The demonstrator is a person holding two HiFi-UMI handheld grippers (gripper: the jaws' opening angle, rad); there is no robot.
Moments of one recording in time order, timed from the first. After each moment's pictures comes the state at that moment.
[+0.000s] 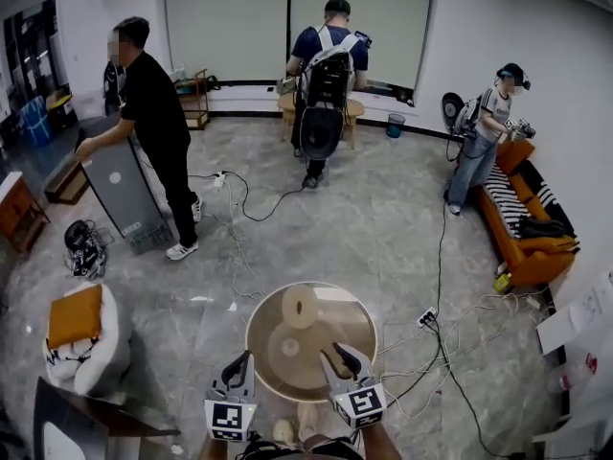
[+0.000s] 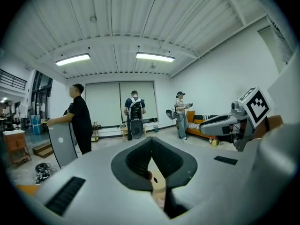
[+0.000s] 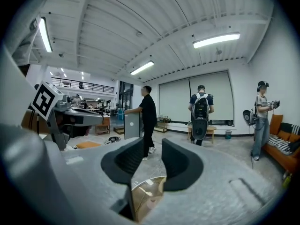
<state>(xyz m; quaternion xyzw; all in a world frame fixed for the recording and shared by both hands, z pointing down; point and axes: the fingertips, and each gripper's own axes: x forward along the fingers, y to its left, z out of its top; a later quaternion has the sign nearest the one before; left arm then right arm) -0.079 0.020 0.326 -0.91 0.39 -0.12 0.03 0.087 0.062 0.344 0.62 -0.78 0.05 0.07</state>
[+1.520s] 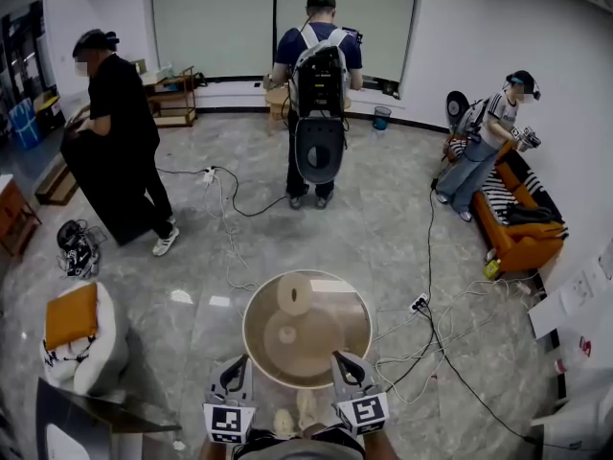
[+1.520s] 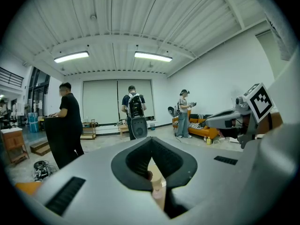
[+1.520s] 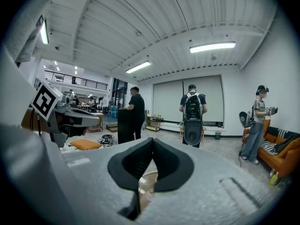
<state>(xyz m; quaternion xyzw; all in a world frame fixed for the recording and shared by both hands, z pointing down) -0.115 0.062 0.339 -0.92 0.37 -0.12 0.02 0.064 0.126 0.344 0.66 -0.74 0.03 0.08</state>
